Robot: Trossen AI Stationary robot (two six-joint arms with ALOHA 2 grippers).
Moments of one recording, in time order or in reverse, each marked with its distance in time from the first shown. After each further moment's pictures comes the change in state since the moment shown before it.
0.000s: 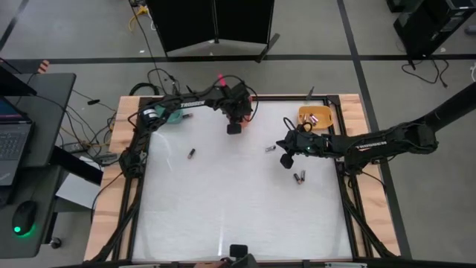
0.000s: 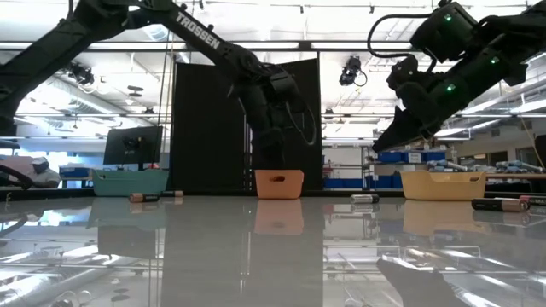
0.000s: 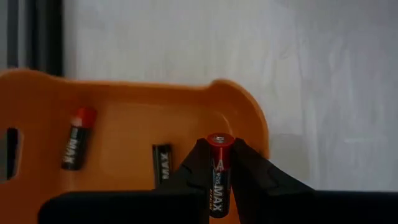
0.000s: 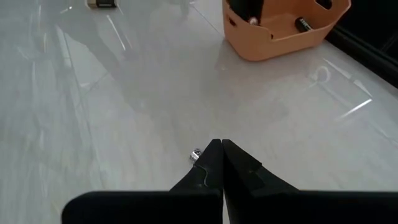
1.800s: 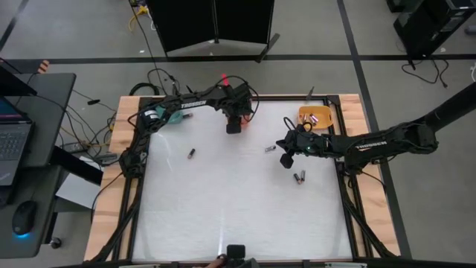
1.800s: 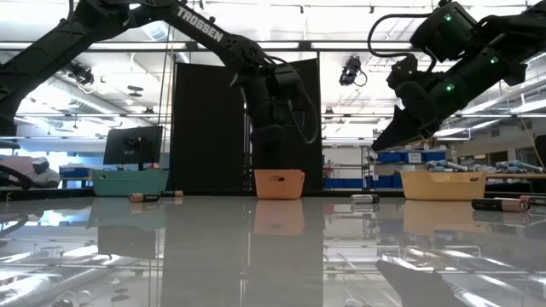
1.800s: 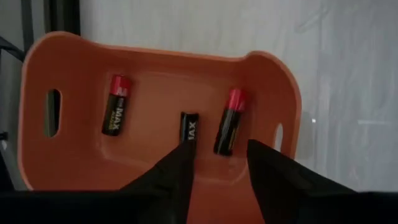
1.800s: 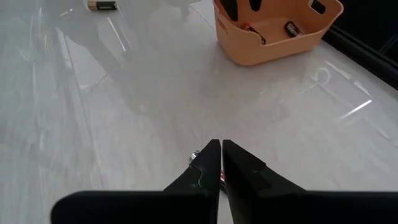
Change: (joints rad) left arm -0.029 0.009 0.081 -0.147 -0.131 -0.051; right arm -0.001 0.001 0.000 0.007 0.000 0.000
